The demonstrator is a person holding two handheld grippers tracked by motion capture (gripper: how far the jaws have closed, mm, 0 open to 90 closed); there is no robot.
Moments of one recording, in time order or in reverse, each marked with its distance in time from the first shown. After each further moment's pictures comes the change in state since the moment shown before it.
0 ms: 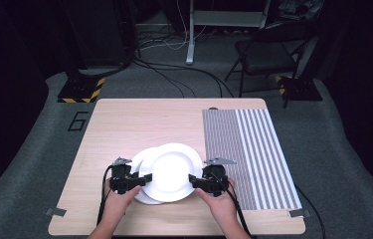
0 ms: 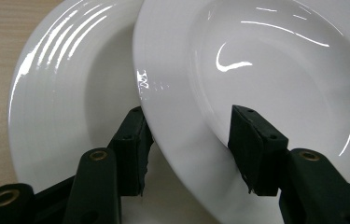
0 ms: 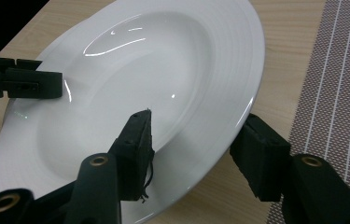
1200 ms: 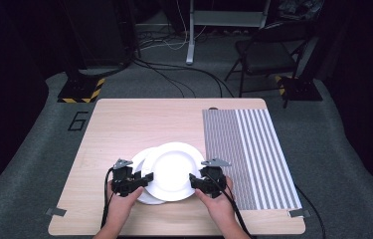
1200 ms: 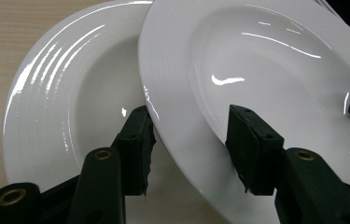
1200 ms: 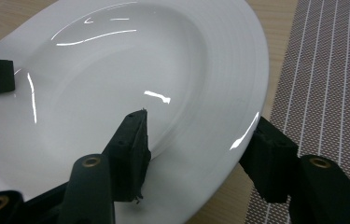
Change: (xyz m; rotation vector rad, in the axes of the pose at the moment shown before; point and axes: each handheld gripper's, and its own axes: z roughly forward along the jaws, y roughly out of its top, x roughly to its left) left arm -0.015 -0.004 -0.004 -0.076 0.031 -0.016; right arm 0.004 -0.004 0.009 -0.020 -0.122 -0.068
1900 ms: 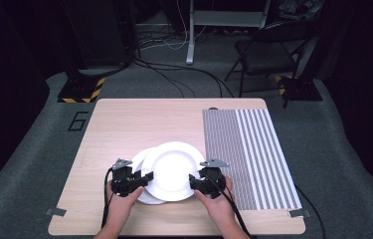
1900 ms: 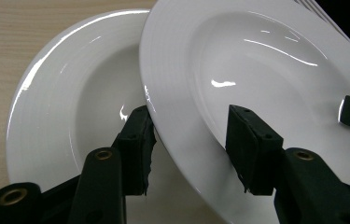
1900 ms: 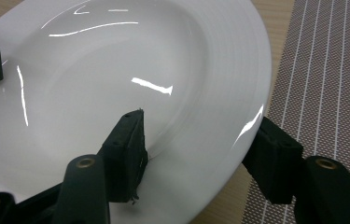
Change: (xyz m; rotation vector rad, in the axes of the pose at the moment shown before) left arm -0.002 0.001 -0.003 -0.021 0.004 -0.001; right arm 0.004 -0.001 0.000 0.006 -0.024 -0.014
